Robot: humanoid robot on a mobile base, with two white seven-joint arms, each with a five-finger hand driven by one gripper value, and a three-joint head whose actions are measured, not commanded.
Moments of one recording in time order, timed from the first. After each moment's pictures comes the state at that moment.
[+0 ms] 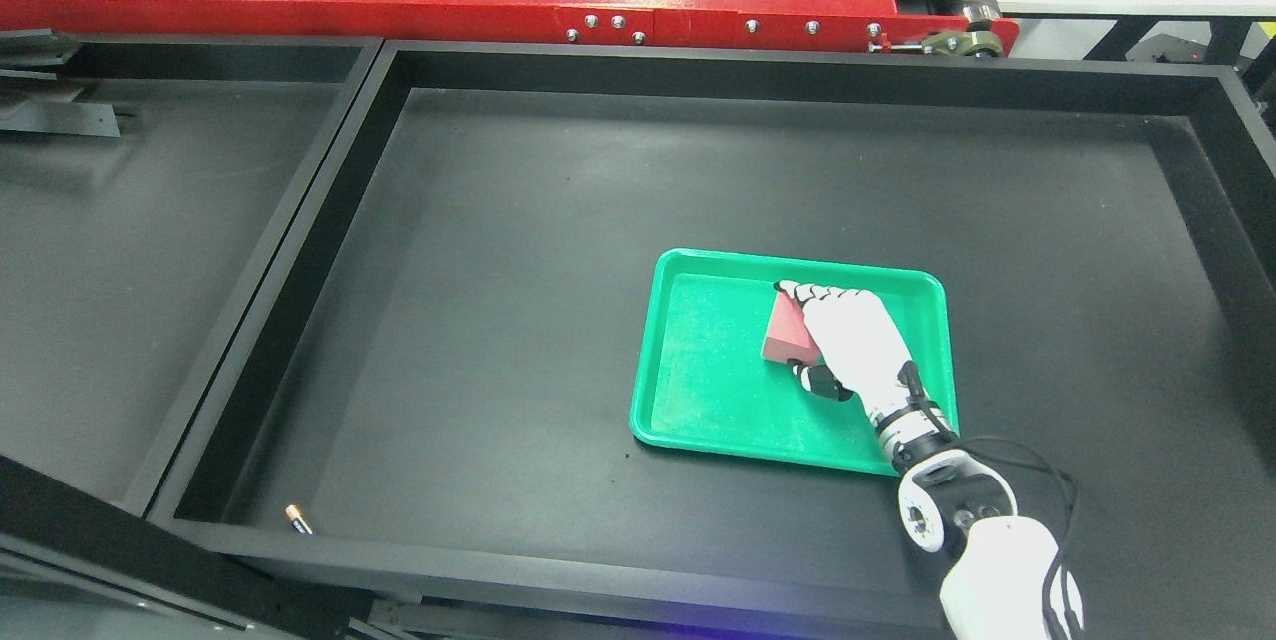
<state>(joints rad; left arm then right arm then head) 0.00 0.00 -0.08 0.00 0.13 0.01 0.18 -0.10 0.00 0.16 -1.35 1.36 -0.21 -0.08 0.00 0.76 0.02</state>
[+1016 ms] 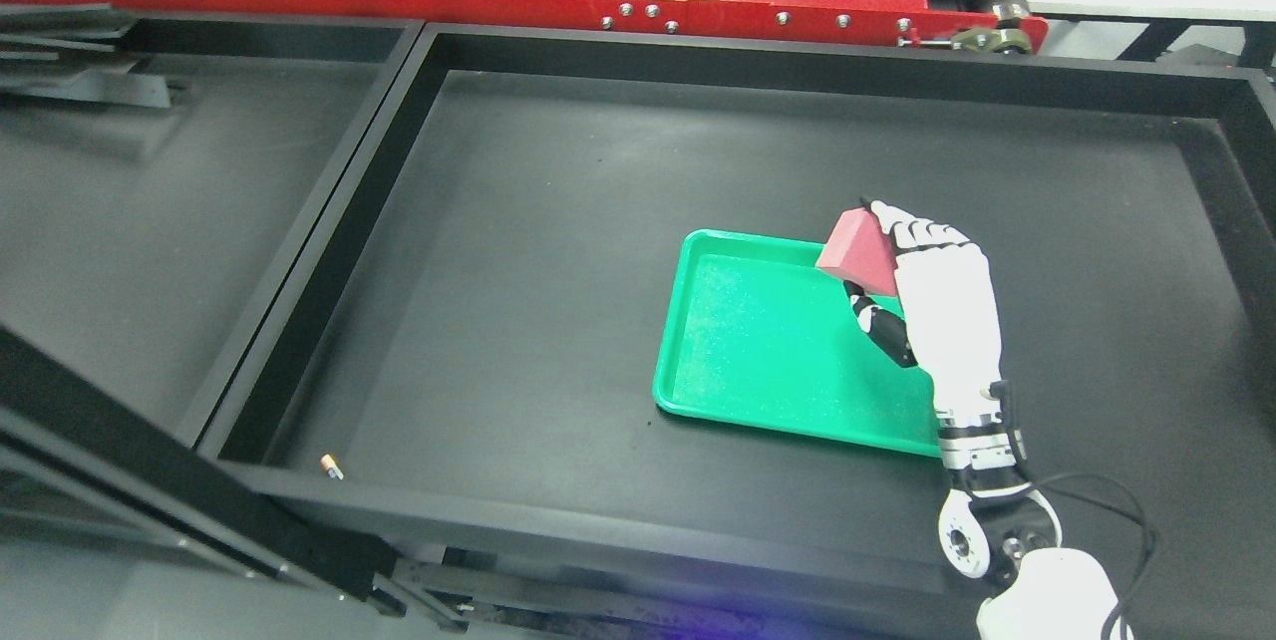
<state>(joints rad) 0.00 0.00 -0.08 0.00 0.13 0.01 0.18 -0.02 -0.06 0.14 -1.49 1.23 -0.23 -0.56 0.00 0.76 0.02</state>
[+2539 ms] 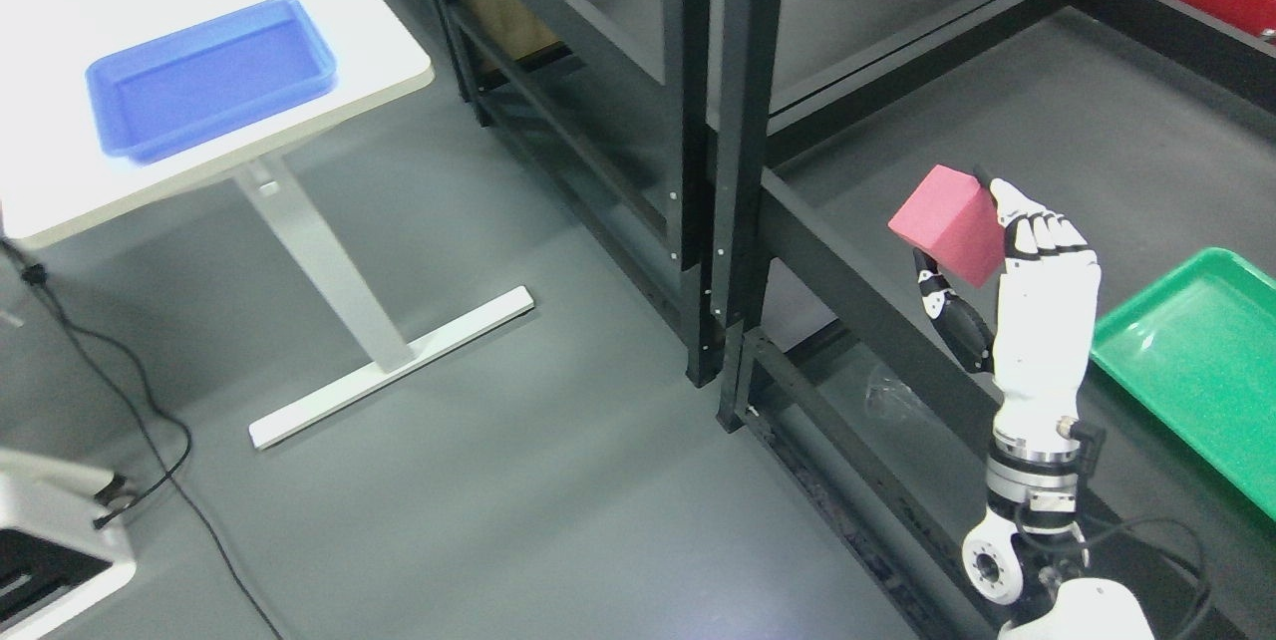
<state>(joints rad) 0.00 0.00 -0.08 0.00 0.13 0.01 0.18 0.05 -0.07 0.11 -1.60 1.14 -0.27 -0.83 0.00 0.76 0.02</state>
